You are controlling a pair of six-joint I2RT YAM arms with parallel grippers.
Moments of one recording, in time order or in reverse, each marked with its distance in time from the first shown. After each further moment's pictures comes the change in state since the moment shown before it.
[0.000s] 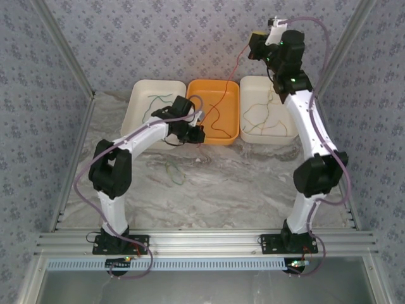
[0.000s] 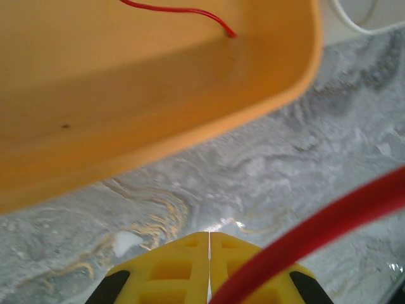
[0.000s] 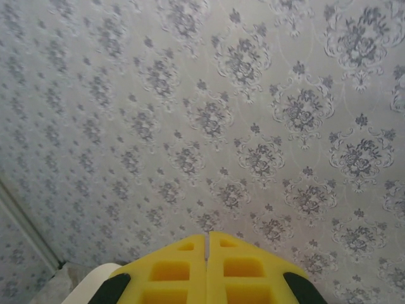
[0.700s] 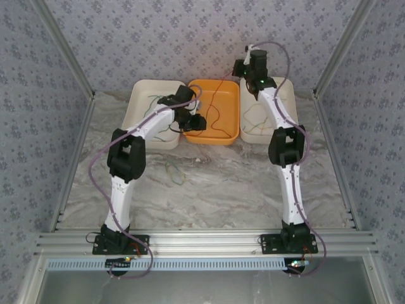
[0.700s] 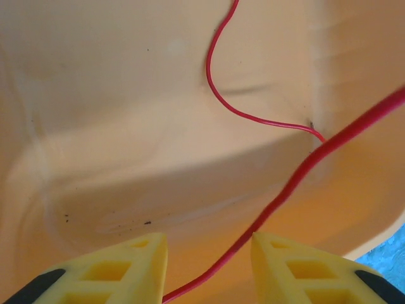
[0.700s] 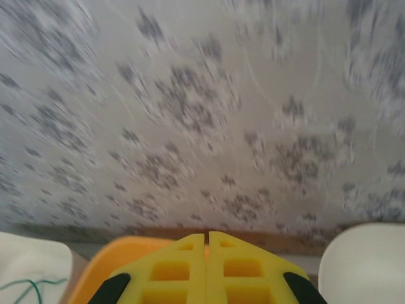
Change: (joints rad) left arm 0.055 0.281 0.356 -0.114 -0.084 -0.053; right arm 0.010 0.650 0.424 -0.110 0.071 0.096
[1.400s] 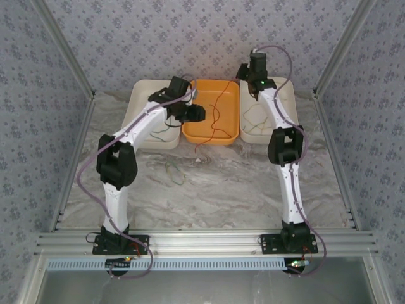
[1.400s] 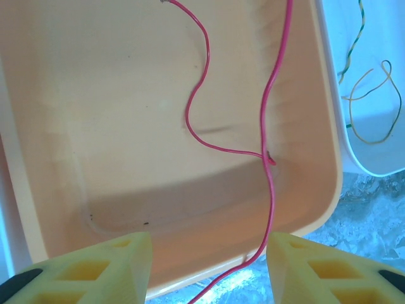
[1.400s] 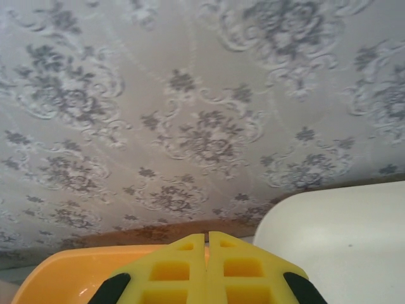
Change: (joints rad) left arm 0.000 -0.166 -0.052 0.047 -0.057 -0.006; right arm -0.023 0.039 0.064 -0.097 0.148 0.052
